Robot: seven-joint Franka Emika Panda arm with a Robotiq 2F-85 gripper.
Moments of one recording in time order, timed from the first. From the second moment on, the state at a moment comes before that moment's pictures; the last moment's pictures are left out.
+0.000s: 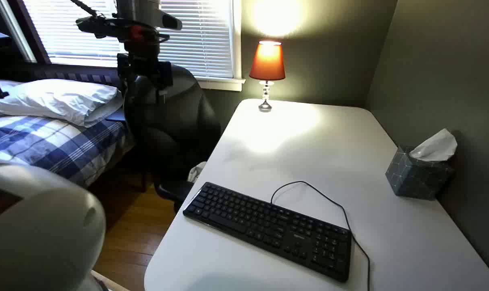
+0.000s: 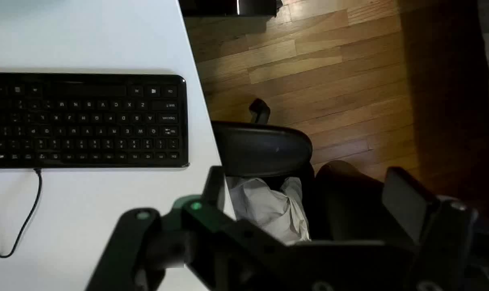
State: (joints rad) arm 0.14 -0.36 0.22 -2.38 0.17 1.92 0.28
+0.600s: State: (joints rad) arm 0.12 -0.32 0.20 -2.38 0.13 1.92 0.28
